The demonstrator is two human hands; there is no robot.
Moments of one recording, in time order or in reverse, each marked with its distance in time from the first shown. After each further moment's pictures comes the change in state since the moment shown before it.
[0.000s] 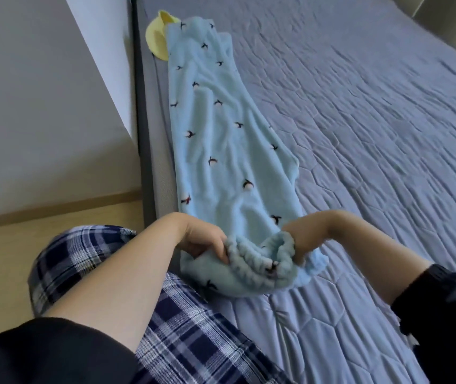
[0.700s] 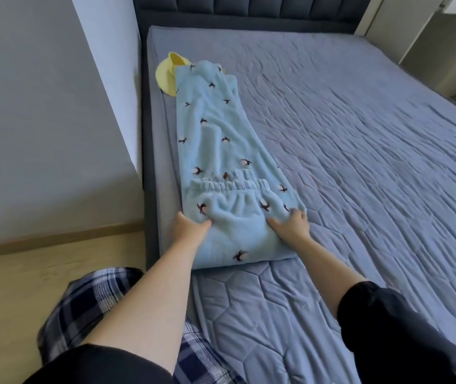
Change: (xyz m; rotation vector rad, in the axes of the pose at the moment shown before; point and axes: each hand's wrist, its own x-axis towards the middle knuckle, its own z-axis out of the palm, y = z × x) left_hand 0.028 -0.002 -0.080 -0.493 1.299 0.109; right_hand 0.107 0.025 -0.051 0.757 0.988 0.420
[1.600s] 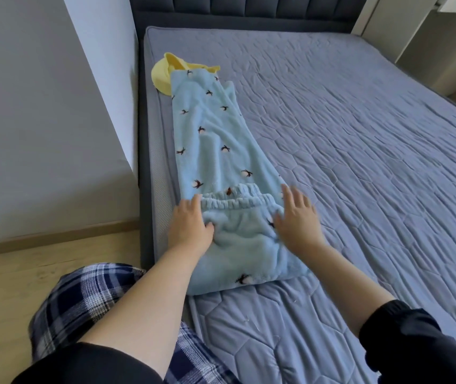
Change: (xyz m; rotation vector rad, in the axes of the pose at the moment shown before) left_hand -0.028 0.001 -0.001 0.620 0.156 0.600; right_hand -0.039 0.006 -0.030 -0.430 0.304 -0.557
